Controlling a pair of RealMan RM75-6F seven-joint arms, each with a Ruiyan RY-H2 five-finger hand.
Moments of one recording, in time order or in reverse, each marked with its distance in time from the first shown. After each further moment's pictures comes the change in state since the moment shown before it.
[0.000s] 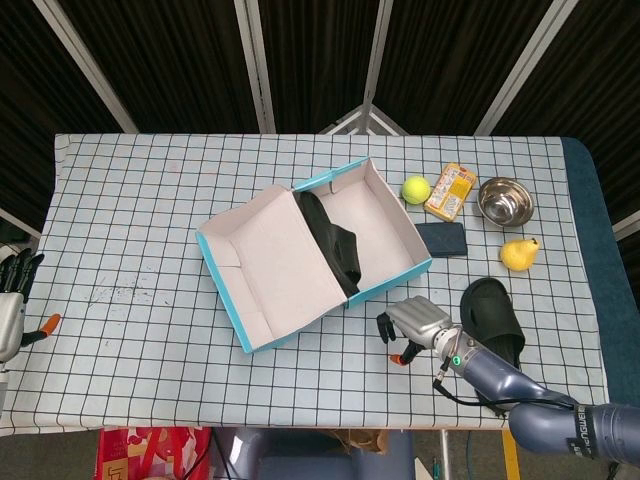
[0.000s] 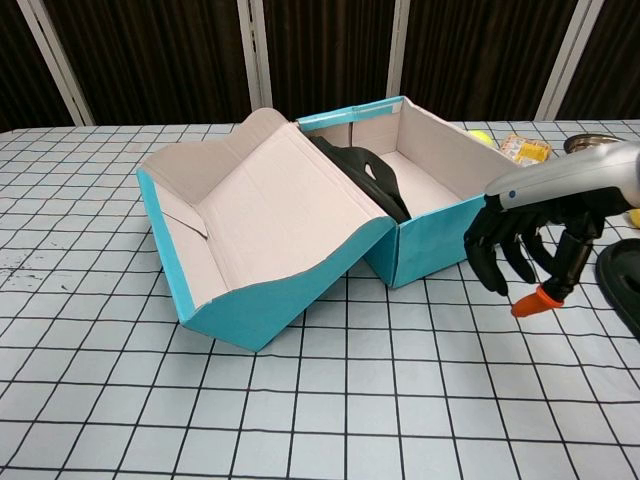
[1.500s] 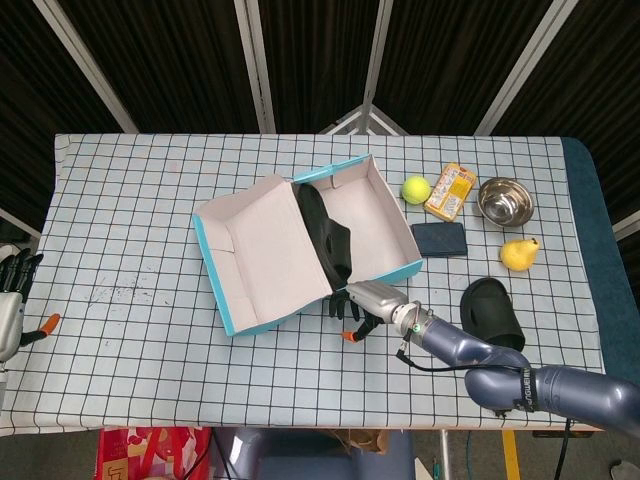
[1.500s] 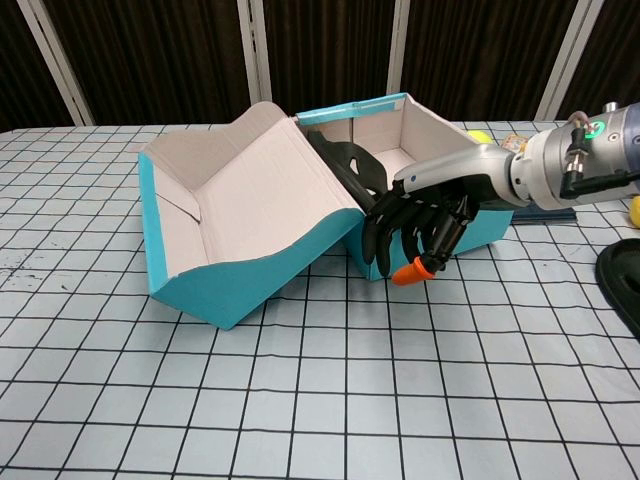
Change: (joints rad) left arm 0.001 0.001 -0.002 0.012 -0.001 -0.005 -0.023; right arm 0.009 -0.252 0.171 0.329 -0.240 -0.183 0.449
